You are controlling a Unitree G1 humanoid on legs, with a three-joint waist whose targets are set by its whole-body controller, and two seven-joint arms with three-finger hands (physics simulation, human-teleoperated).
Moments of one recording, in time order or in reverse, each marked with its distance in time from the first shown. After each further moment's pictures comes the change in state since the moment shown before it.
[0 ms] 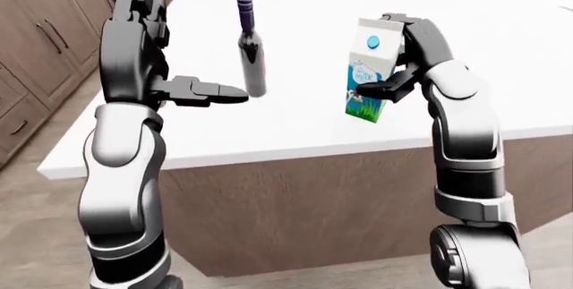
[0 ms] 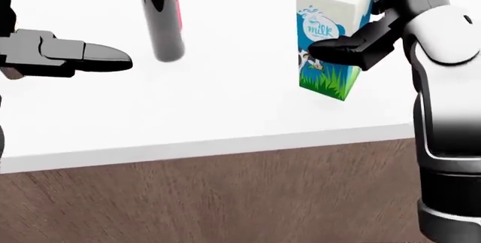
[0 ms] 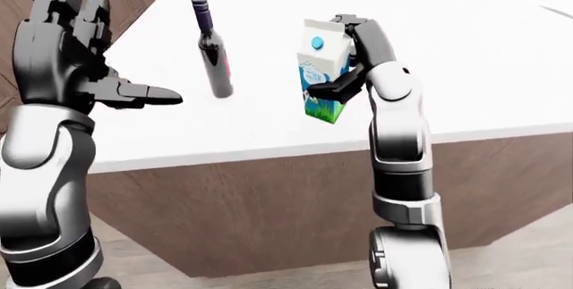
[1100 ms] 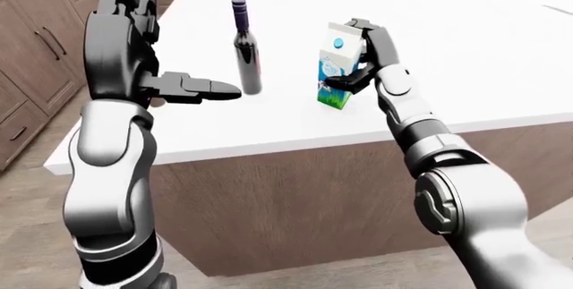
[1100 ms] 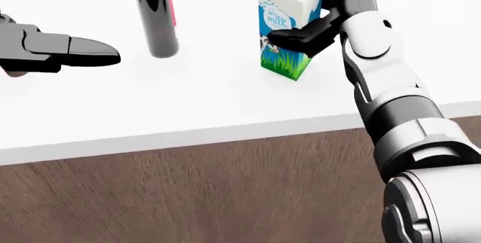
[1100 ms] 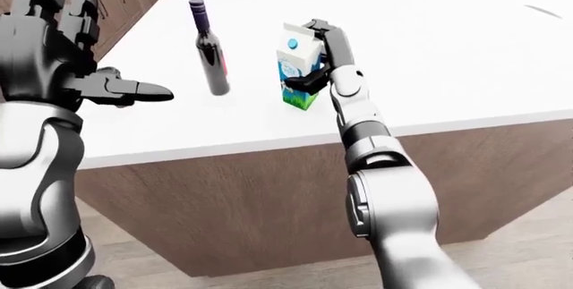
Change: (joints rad) left arm -0.010 0.034 0.020 -0.020 -0.025 0.025 0.006; right arm -0.415 0.061 -0.025 1.270 0.039 -0.893 -0.318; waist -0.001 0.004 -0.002
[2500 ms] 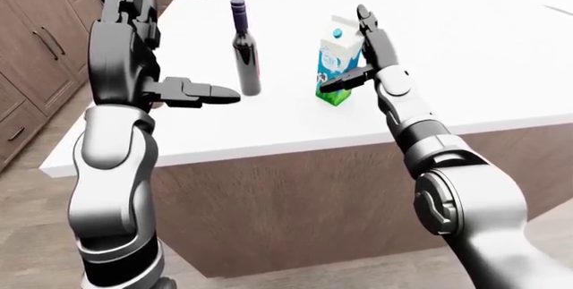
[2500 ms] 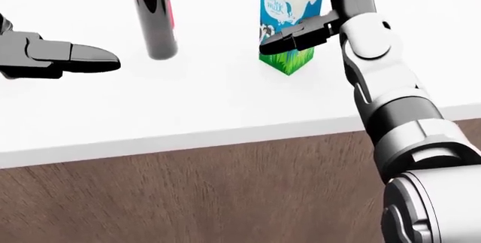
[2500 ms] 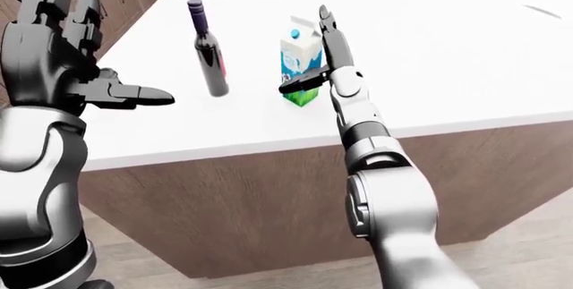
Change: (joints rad) left arm 0.026 -0.007 0.003 0.019 0.004 -0.035 -0.003; right arm 0.004 0.002 -0.005 -0.002 0.004 0.015 0.022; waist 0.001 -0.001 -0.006
